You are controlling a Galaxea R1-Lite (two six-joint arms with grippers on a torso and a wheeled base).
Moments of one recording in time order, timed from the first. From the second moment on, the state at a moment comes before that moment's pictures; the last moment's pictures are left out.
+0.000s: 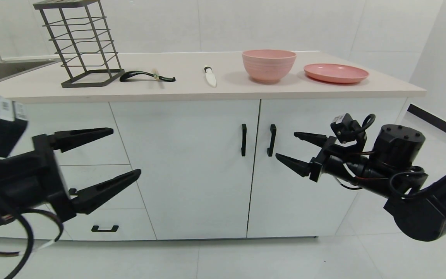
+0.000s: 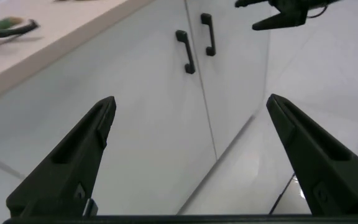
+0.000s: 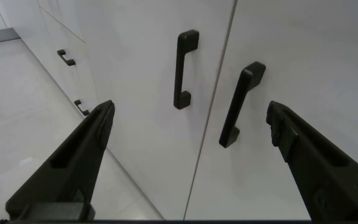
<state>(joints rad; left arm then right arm) -0.24 1.20 -0.51 -0.61 -0.57 0.31 0.31 2.00 -0.62 -1.33 0.57 -0.10</state>
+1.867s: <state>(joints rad) -0.61 2.09 -1.11 -0.82 -0.66 0.29 0.27 2.32 -0.89 -1.39 0.75 -0.15</state>
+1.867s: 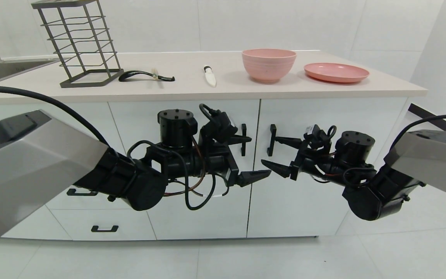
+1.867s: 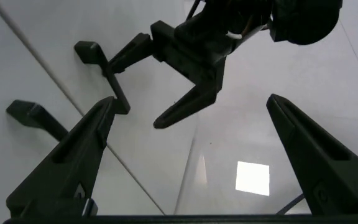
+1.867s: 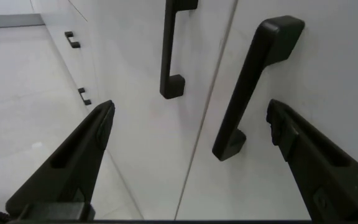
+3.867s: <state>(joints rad) -0.66 2.18 -1.29 -0.90 -0.69 0.12 0.17 2.23 -0.78 -1.45 1.03 -0.18</state>
